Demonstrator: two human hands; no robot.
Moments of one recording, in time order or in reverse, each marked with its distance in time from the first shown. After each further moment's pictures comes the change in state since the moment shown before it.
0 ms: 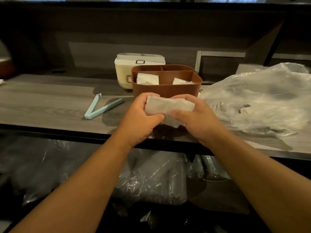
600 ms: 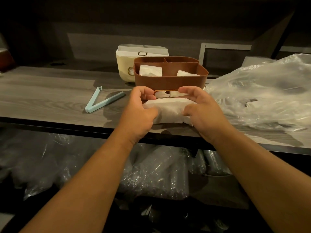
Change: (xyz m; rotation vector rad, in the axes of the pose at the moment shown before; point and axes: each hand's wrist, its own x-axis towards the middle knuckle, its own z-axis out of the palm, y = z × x) left_hand 0.001 -0.015 -0.002 -0.064 0.101 -0.046; right_hand 0.009 0.002 0.008 0.068 0.051 0.087
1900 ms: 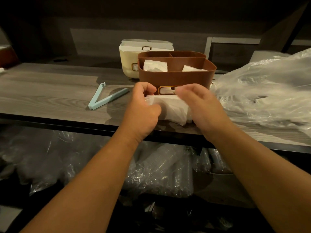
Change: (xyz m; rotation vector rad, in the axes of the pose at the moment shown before) left_hand -0.003 0.006 -0.001 -0.034 0.031 0.016; right_hand -0.013 -0.006 0.016 -0.067 0.023 -0.074
